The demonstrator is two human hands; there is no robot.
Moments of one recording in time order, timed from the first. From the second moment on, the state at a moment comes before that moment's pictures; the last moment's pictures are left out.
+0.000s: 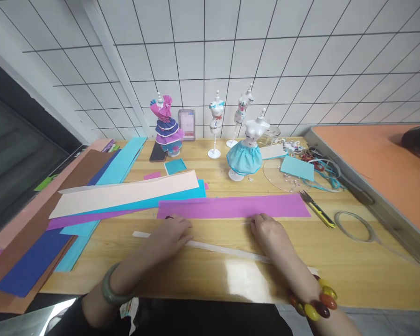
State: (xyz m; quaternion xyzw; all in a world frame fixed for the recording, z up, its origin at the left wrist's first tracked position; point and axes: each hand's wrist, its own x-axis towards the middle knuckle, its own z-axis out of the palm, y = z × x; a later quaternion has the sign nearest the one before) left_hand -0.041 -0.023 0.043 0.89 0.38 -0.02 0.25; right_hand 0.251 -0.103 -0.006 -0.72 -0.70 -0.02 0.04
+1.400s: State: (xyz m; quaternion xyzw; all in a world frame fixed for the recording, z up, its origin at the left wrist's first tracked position) left_hand 0.056 -0.043 0.004 0.92 0.29 0.16 0.19; right_hand 0.320 -0.126 -0.013 -0.75 -0.65 0.07 0.12
